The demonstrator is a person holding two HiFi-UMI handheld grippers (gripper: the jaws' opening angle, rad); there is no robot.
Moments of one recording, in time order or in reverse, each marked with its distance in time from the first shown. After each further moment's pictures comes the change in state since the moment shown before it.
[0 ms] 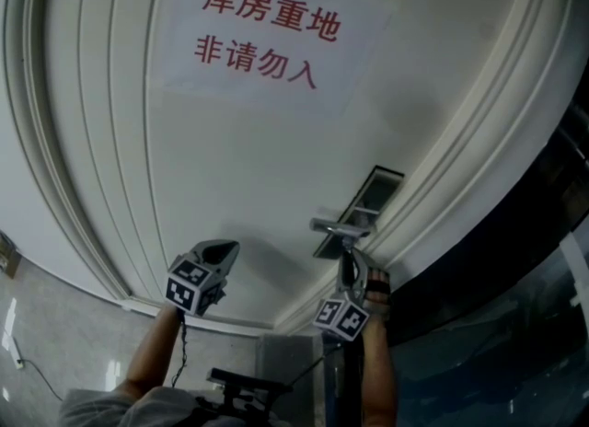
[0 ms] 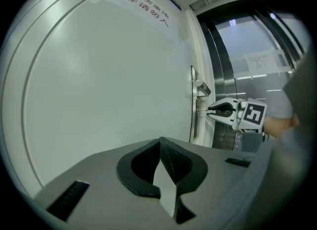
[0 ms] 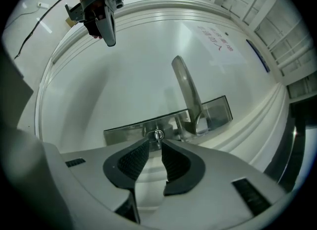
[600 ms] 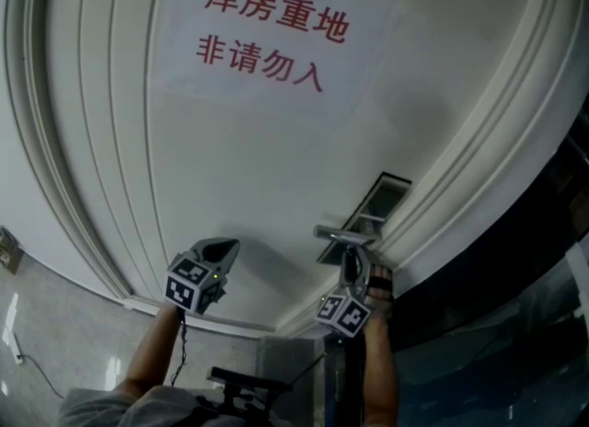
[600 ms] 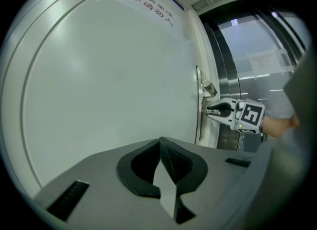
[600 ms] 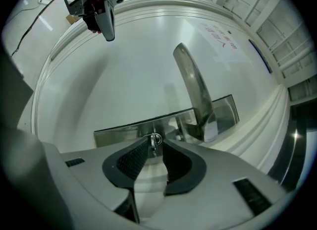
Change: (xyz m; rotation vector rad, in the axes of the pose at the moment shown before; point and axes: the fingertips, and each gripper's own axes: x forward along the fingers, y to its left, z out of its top) left arm 0.006 0.014 0.004 -0.008 -0.004 0.023; right arm 0.026 -0.004 0.002 -0.024 0.009 -0.012
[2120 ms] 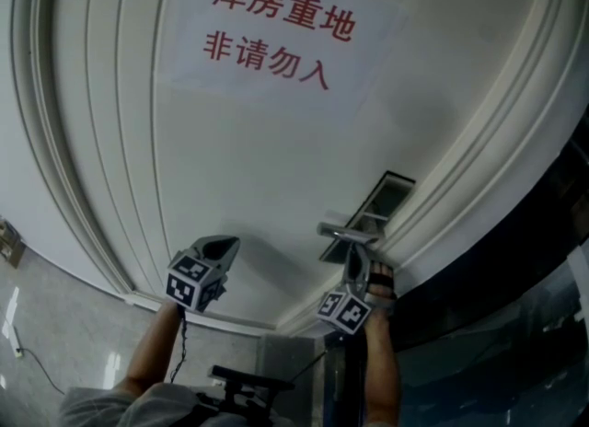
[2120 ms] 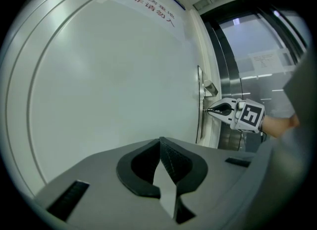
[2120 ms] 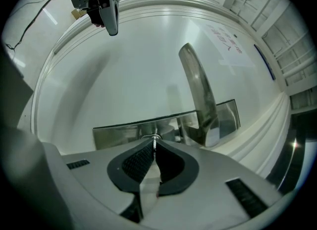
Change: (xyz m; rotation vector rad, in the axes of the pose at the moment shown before) left arm -0.006 0.003 -0.004 -0.008 0.004 0.027; right arm 0.003 0.000 0.001 -0.062 0.003 -0.008
